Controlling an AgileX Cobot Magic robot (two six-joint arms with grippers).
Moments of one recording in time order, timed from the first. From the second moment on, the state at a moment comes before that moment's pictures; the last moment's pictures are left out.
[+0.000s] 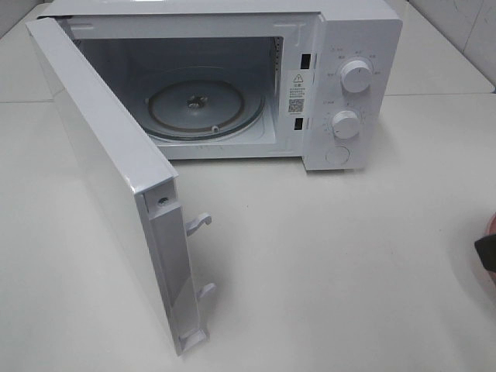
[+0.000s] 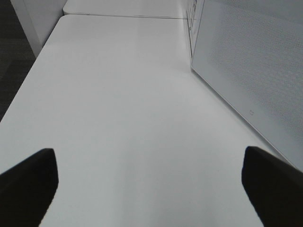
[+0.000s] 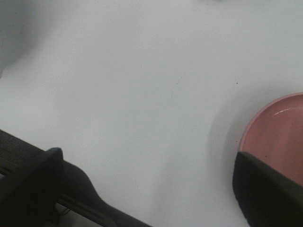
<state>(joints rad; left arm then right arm) 0.00 0.00 -0.52 0.00 1.08 -0.02 0.37 0.71 -0.61 -0.02 0.88 -0.04</state>
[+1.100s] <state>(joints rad) 0.00 0.00 -0.52 0.00 1.08 -0.02 0.14 0.06 -0.50 -0.08 0.97 0.04</state>
